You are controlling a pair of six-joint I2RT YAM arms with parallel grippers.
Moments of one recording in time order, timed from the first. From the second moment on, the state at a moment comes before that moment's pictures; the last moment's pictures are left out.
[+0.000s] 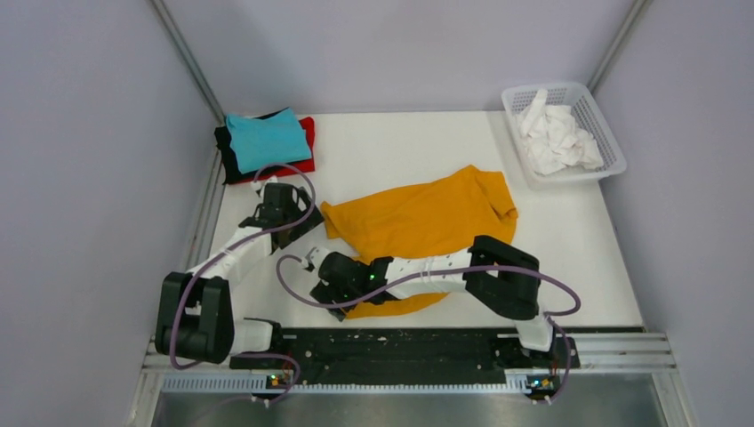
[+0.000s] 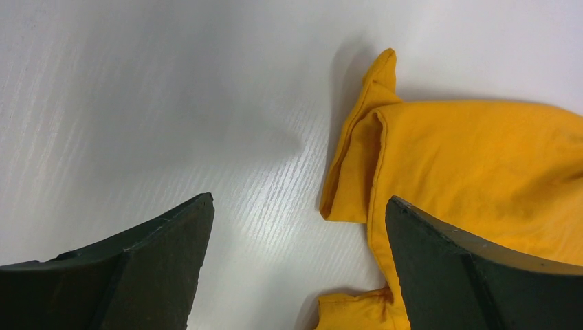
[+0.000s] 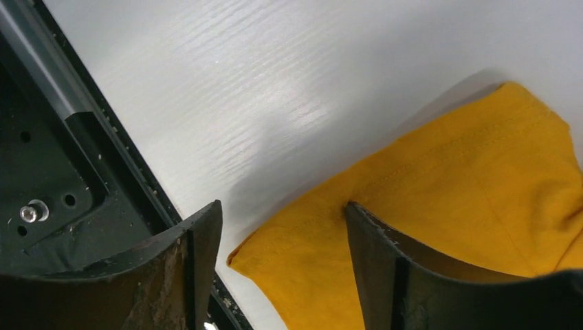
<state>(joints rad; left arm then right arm) -0.15 1.31 0.70 -0.24 -0.06 -0.72 1.31 1.99 1.30 -0.21 0.04 0.26</state>
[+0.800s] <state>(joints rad) -0.14 1.31 0.67 -0.24 -0.02 -0.73 1.31 1.91 1.20 -0.33 0.28 0.30</state>
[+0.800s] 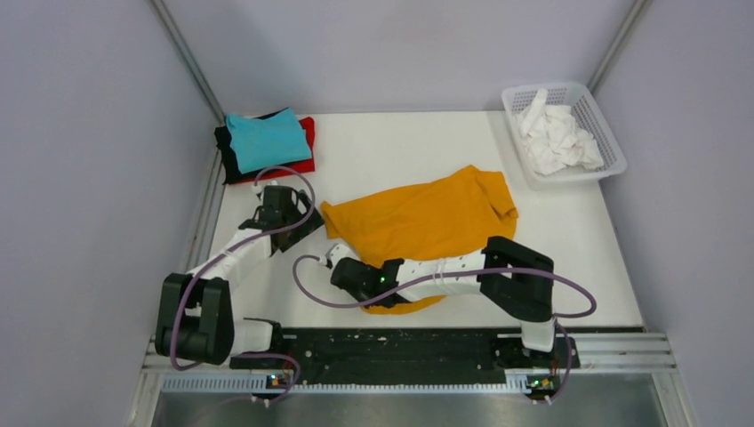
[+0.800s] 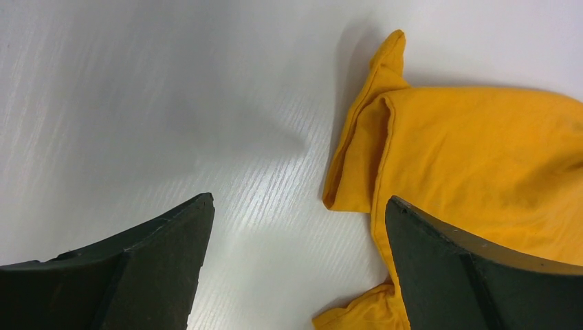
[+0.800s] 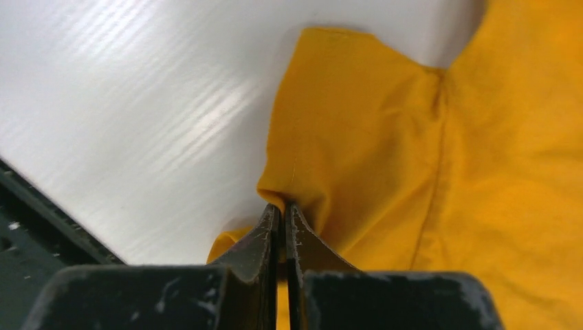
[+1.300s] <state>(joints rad) -0.14 1.23 0.67 -0.24 -0.02 -0.73 1.26 1.58 1.08 -0.42 0.89 0.34</state>
